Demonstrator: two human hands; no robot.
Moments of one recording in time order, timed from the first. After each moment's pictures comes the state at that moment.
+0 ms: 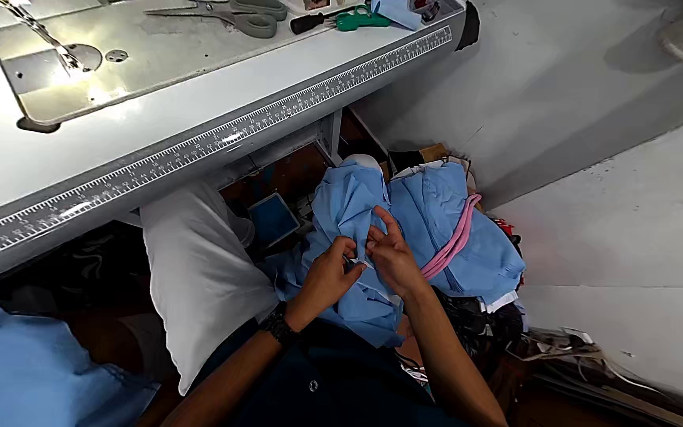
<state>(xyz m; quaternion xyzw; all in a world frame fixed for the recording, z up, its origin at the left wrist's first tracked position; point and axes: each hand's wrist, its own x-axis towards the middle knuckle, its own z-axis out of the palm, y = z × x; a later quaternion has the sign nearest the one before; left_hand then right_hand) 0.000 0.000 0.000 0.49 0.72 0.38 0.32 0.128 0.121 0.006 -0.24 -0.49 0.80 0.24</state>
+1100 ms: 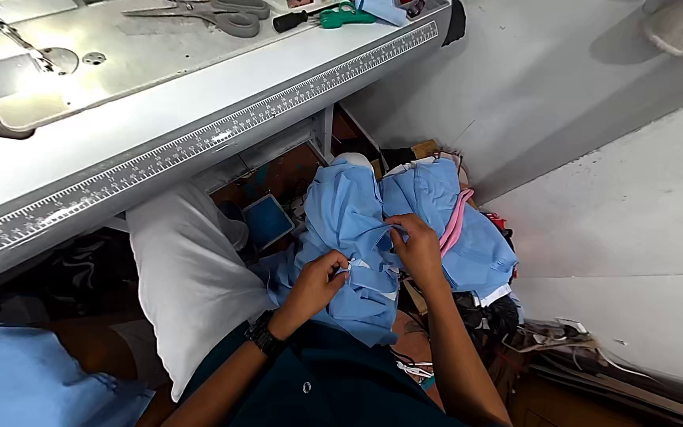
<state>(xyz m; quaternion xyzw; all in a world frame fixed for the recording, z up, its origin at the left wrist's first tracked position) -0.003 -0.018 -0.006 0.49 0.69 0.39 0.36 0.168 0.164 0.007 -0.33 -0.87 0.24 0.28</state>
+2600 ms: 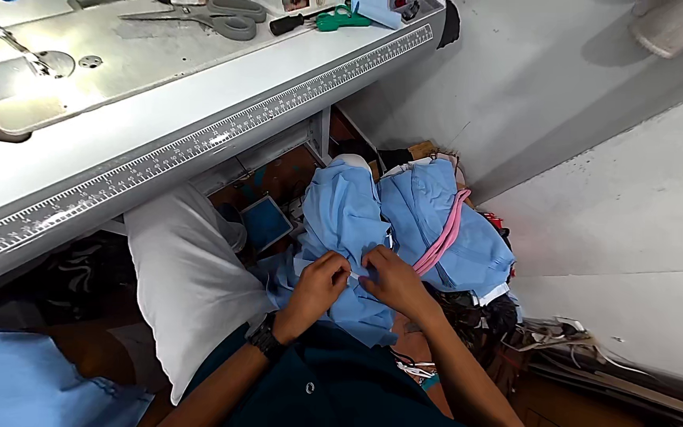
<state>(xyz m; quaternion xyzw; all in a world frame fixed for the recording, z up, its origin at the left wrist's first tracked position) 0.007 -0.018 -0.009 0.57 0.68 0.42 0.20 0.178 0.109 0.008 -0.26 -0.92 0.27 0.10</state>
